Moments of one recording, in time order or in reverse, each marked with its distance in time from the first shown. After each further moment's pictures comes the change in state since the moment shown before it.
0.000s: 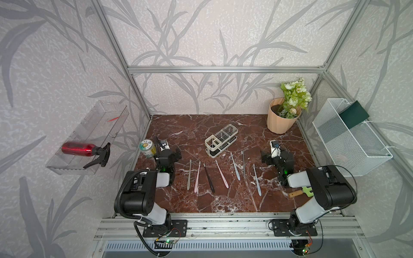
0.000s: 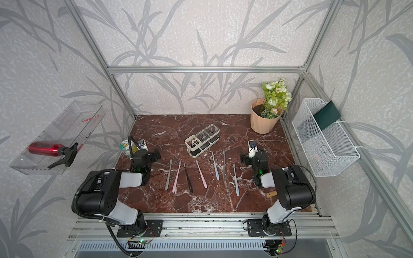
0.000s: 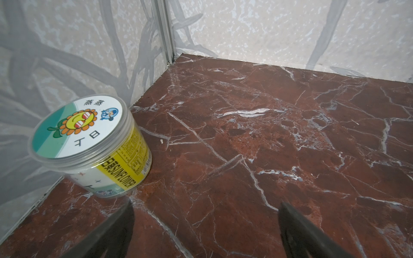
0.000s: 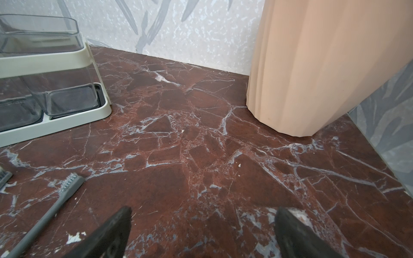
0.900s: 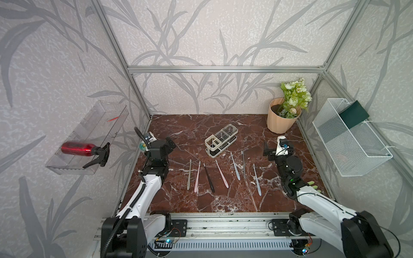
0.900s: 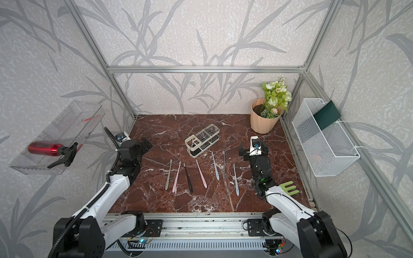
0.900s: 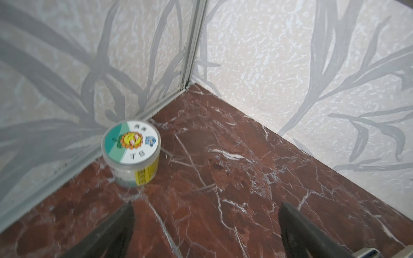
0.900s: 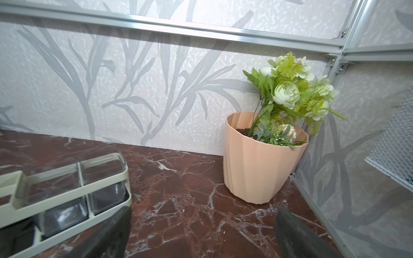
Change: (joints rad) left arm 0.000 -0.491 0.216 -0.733 -0.032 -0.457; right arm 0.232 -0.646 -0.008 -0.273 0.315 0.086
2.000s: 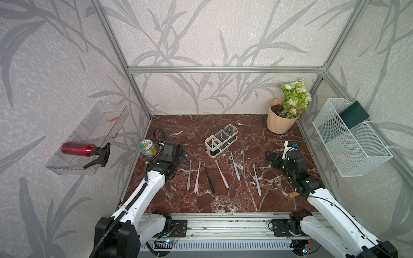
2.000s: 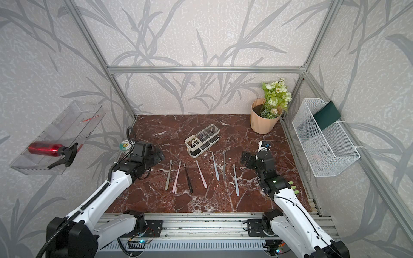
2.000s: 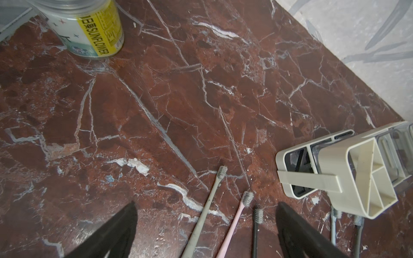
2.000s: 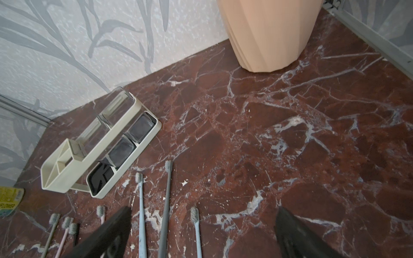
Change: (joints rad) left arm -0.226 0.045 0.167 -0.594 0.138 -0.195; right arm -0.049 -0.119 0.205 -0.904 -0.165 0.550
